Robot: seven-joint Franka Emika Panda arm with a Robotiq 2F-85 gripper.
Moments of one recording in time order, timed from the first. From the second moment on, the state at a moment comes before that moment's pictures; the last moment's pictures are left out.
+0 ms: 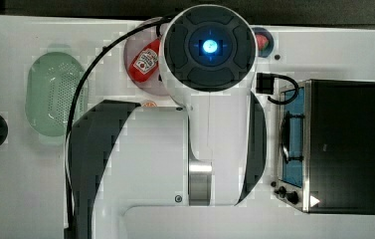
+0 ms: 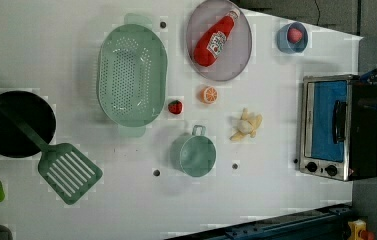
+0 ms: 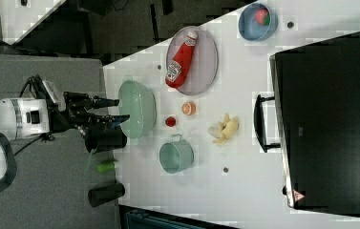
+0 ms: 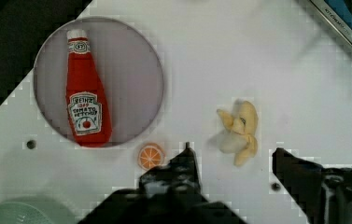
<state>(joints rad) 0.01 -0.04 -0.01 -1.80 -0.02 0.19 0.06</state>
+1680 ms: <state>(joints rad) -0.01 -0.06 -0.04 -2.45 0.01 0.64 0.07</state>
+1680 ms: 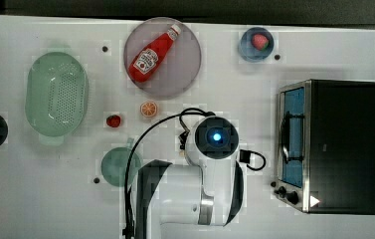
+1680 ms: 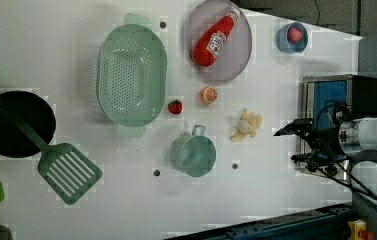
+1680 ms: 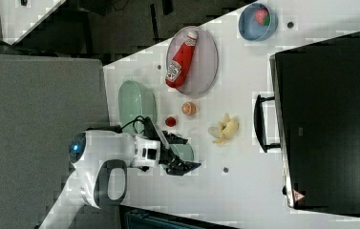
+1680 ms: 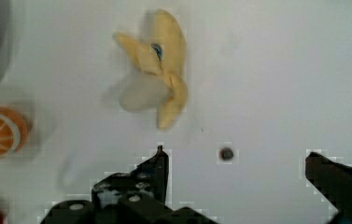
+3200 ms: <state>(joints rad) -0.01 0.35 -0.02 -2.46 0.01 1.19 0.08</state>
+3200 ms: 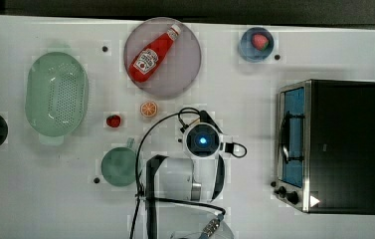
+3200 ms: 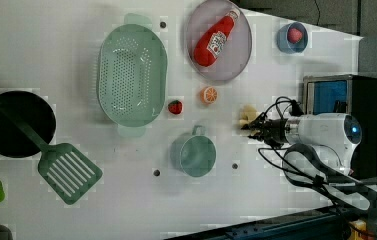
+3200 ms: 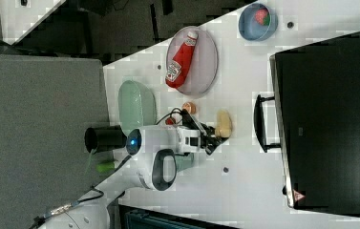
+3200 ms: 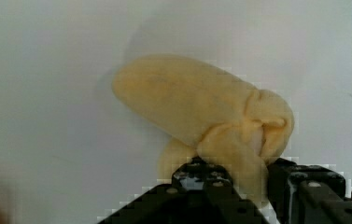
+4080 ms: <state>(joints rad) 0.00 -0.08 -0.02 -2.42 0.01 0.79 0.08</state>
